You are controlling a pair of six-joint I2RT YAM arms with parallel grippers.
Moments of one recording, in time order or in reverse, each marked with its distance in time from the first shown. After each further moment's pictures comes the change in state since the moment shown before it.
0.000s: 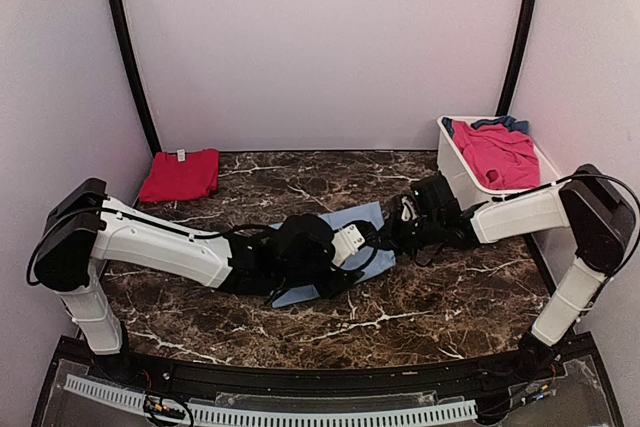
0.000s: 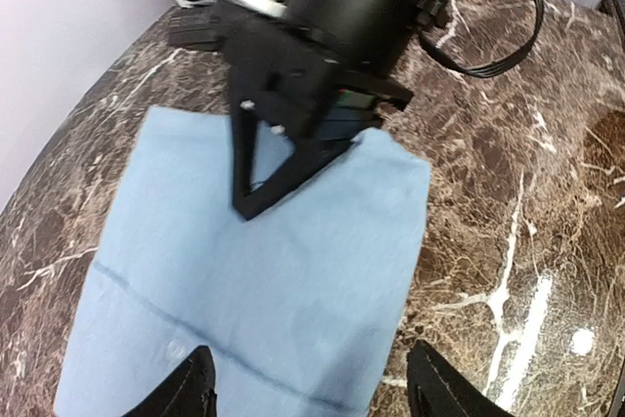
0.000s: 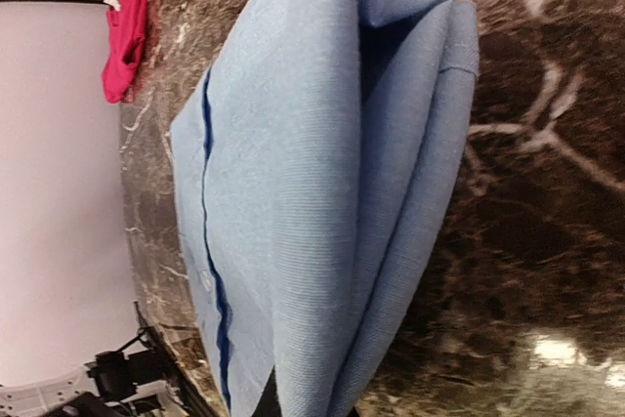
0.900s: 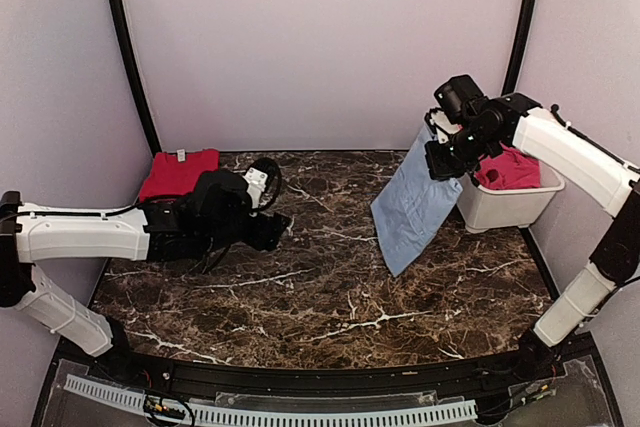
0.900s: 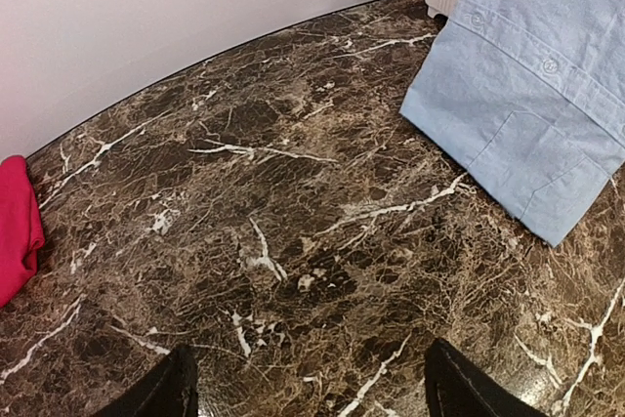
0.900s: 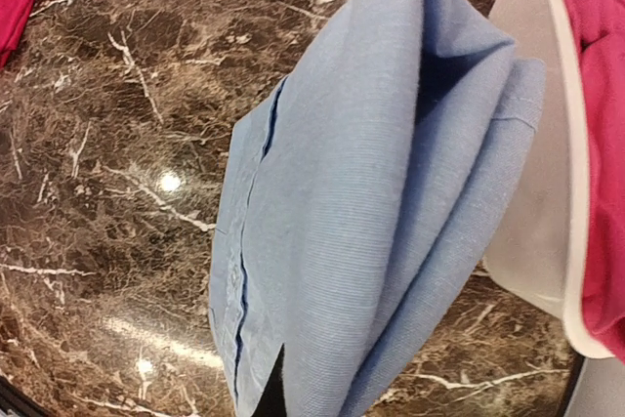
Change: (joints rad) left arm 0.246 -0.408 -0.206 -0.170 -0.124 -0.289; right arm -0.109 -0.122 0.717 -1.120 0.495 -0.707
